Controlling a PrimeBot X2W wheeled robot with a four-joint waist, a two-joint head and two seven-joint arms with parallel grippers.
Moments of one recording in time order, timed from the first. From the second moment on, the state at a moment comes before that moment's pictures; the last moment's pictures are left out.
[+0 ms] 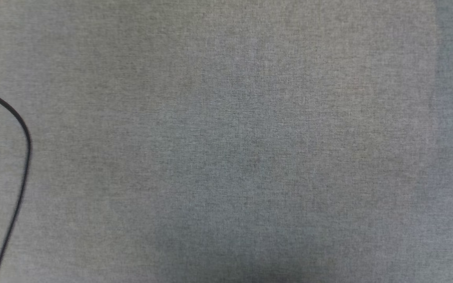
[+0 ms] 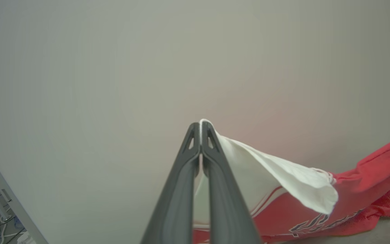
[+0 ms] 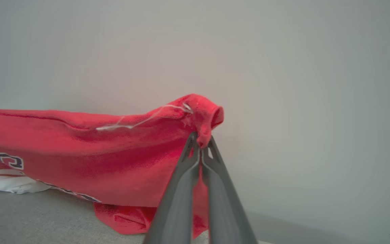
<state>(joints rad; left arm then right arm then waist) -1.47 0.41 -0.43 0.61 -0.53 -0.12 -0.26 -1.49 -0.44 0.42 0.84 0.46 0.13 -0.19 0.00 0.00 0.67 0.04</state>
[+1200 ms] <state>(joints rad) -0.19 0.52 -0.56 0.33 -0.67 -0.12 -0.12 -0.46 -0.55 0.69 0.70 0.95 0.13 -0.19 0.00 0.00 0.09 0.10</state>
